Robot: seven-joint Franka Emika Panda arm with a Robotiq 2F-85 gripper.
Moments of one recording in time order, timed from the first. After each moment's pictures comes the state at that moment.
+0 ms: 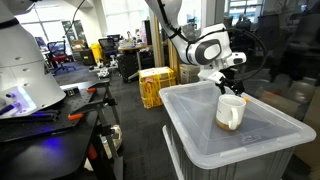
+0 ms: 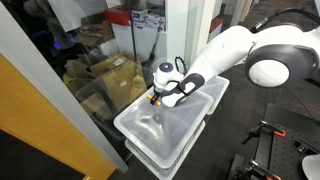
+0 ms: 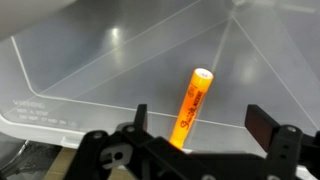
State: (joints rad) arm -0.05 1.22 -0.03 -1.32 -0.17 2.87 0.02
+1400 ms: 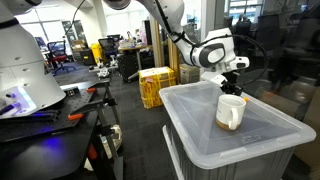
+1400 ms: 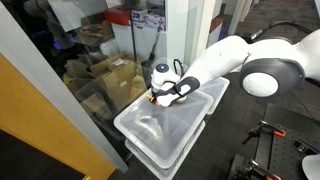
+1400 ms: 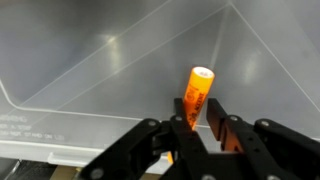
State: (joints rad) arm -0.05 1.34 -0.01 -1.13 -0.13 2.76 0.02
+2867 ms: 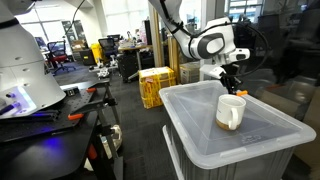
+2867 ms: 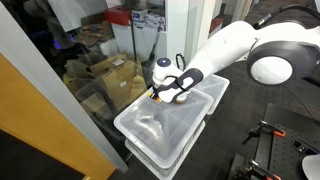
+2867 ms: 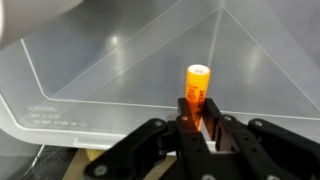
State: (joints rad) arm -0.05 1.19 -0.03 -1.30 -0.13 2.78 0.07
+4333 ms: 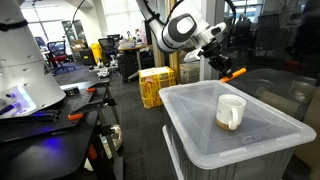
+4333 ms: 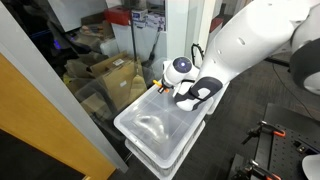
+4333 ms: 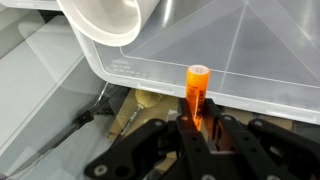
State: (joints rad) arm 0.44 0.91 -0.52 -1.91 0.01 3.22 0.21
